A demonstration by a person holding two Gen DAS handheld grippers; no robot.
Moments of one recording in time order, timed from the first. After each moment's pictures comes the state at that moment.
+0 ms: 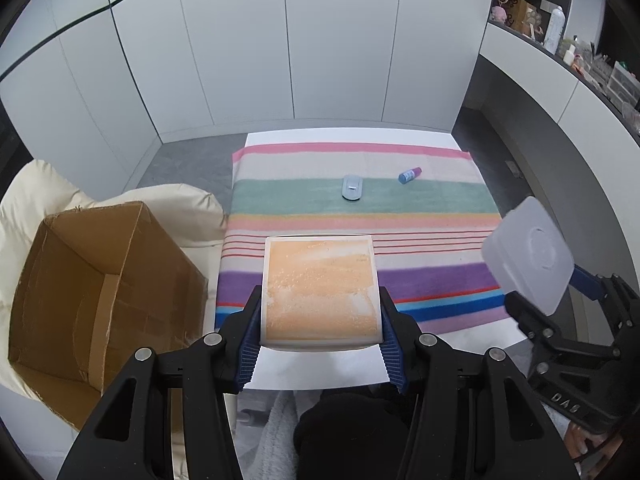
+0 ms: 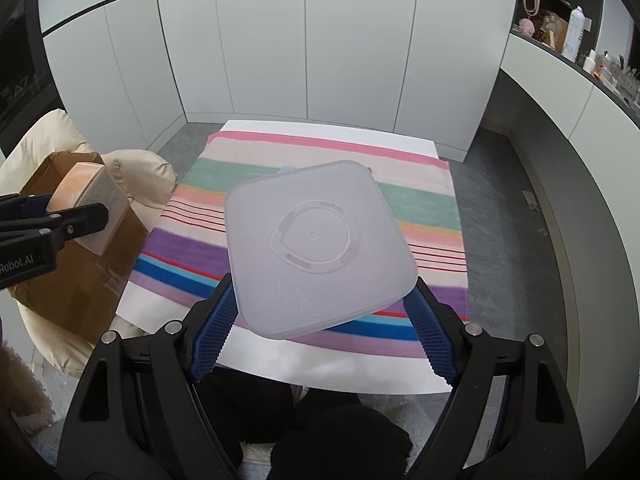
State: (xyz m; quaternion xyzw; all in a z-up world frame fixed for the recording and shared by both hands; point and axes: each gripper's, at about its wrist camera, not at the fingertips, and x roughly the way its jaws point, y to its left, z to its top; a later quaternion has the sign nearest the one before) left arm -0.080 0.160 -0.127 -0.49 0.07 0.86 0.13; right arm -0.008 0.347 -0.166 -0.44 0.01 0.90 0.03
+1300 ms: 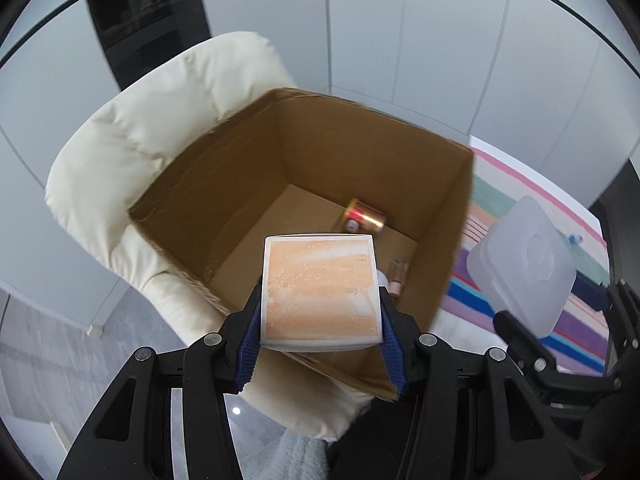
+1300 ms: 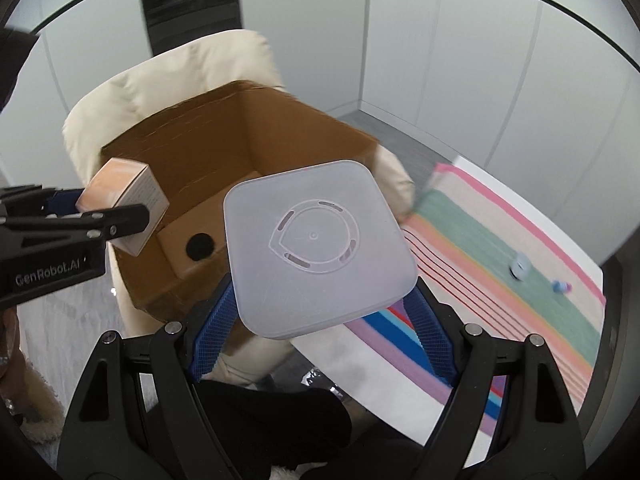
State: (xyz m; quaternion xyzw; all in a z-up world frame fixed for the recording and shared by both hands) left arm -0.024 -0.121 -0.137 -0.49 -0.06 0.86 -0.14; right arm -0.052 0.056 -0.167 -0.42 -0.12 0.87 -0.24
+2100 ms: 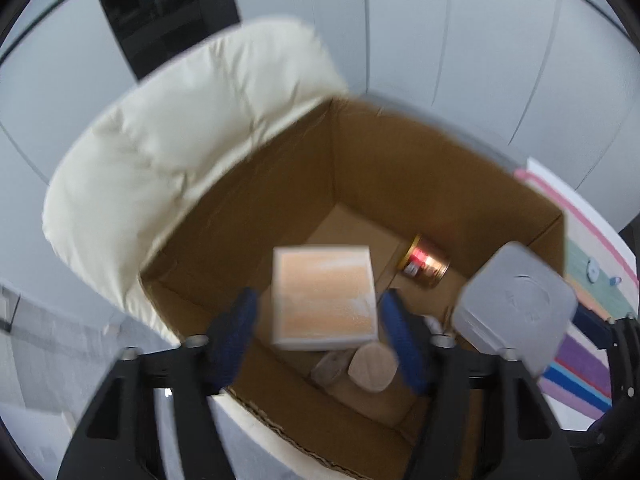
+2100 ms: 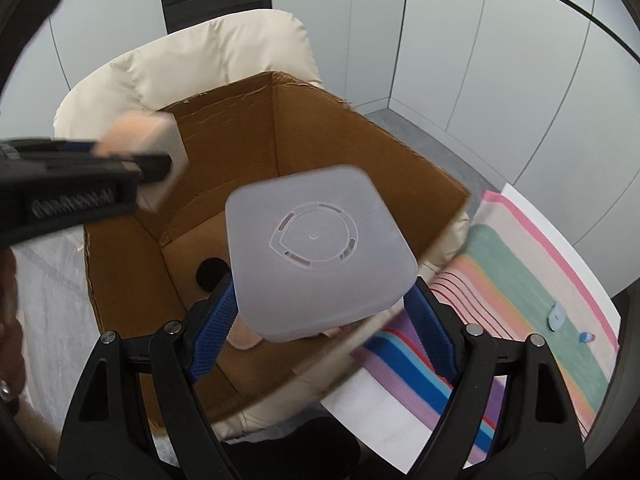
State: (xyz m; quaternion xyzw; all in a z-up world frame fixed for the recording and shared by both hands) left arm -0.084 -0.224 -0.158 -0.52 -0.07 0.83 -0.19; right arm -0.112 -0.030 -0.192 -0.44 -0.15 0.85 -0.27
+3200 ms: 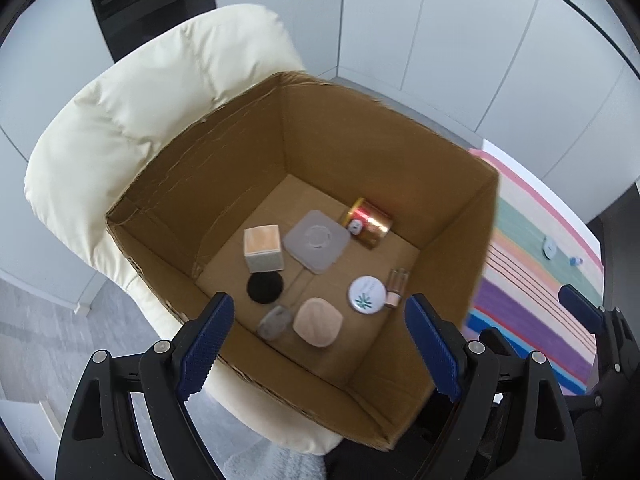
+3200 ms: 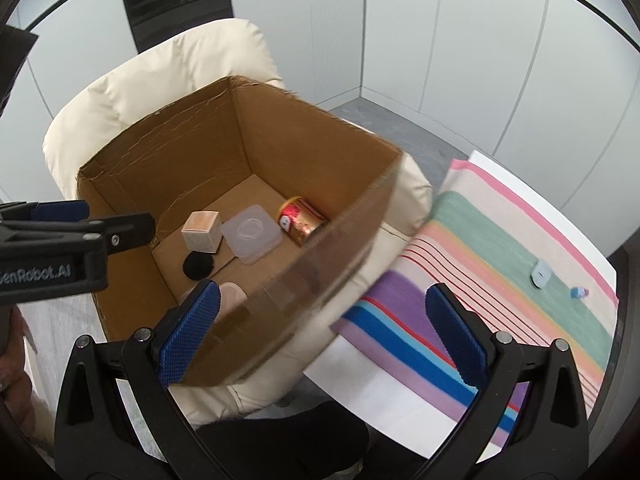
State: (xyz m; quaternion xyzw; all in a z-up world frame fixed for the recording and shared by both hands) left arm -0.055 -0.157 -0.144 -0.52 -0.09 0.83 -0.14; right arm -0.093 0.039 -0.179 -0.45 -0.10 0.86 -0.22
